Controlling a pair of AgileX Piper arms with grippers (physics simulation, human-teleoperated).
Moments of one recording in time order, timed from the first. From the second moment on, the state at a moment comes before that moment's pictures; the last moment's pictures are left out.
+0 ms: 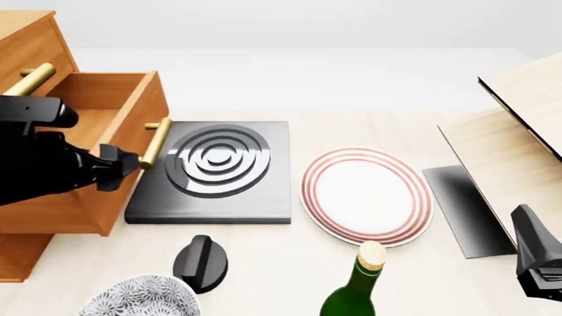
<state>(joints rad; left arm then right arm) -0.20 0.96 -0.65 0.40 -0.06 -0.02 0.01 -0.02 0.02 0.01</state>
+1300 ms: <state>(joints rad) -0.33 1.03 -0.68 0.36 -0.10 -0.02 0.01 -0.02 0.02 0.01</state>
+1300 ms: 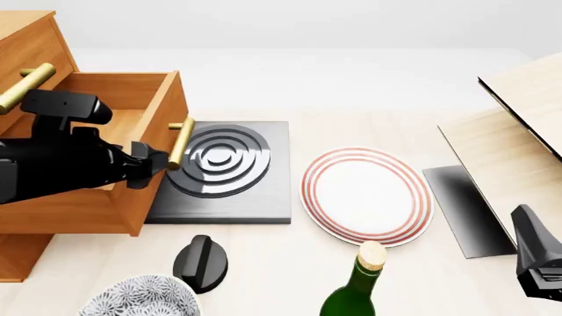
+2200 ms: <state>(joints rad) -0.39 1.06 -0.70 0.36 -0.23 -0.02 0.01 -0.02 0.02 0.01</state>
